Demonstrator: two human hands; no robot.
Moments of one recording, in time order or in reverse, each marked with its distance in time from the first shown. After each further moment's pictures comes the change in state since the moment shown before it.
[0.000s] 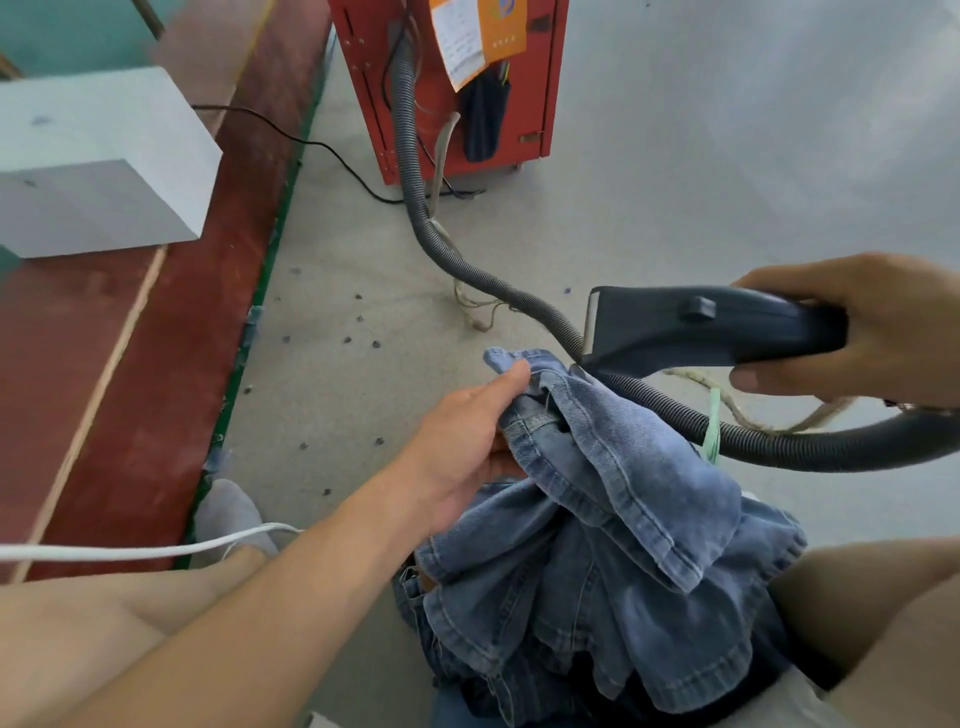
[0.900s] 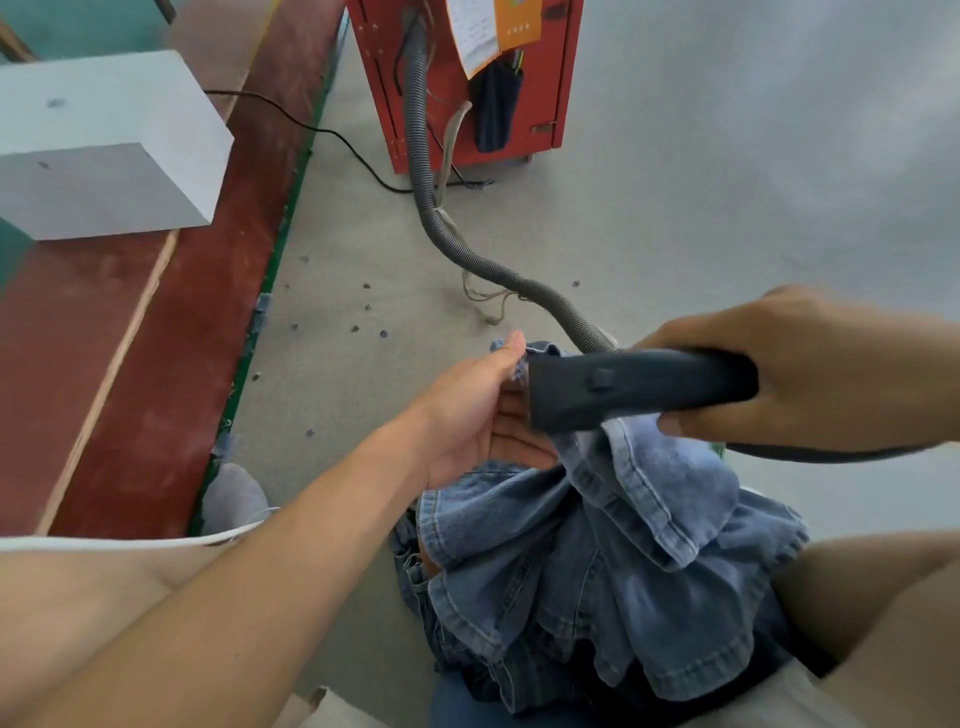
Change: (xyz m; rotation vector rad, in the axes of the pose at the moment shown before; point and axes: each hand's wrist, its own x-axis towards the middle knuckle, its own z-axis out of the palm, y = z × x) left_hand 0.001 0.021 -0.005 0.094 -0.141 -0.062; right_hand 0.013 -0.045 0.030 -0.189 -0.122 -0.217
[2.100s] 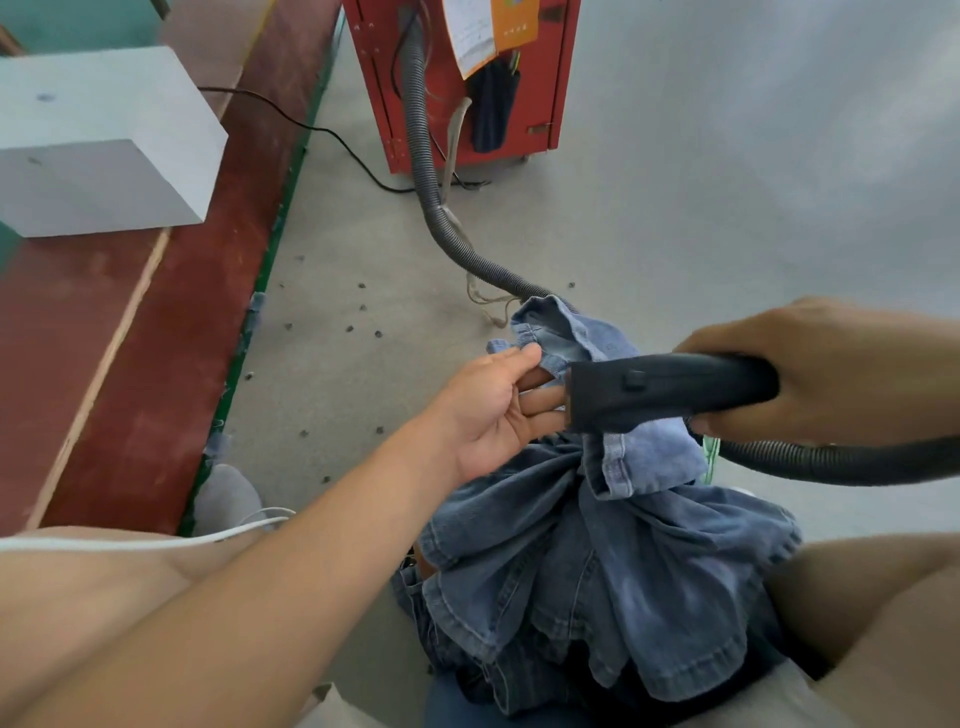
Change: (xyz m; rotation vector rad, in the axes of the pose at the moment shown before) left_hand 0.031 -0.008 0.012 -0.480 -0.017 0.075; right_hand -0.006 0.034 0.004 -0.068 0.008 0.107
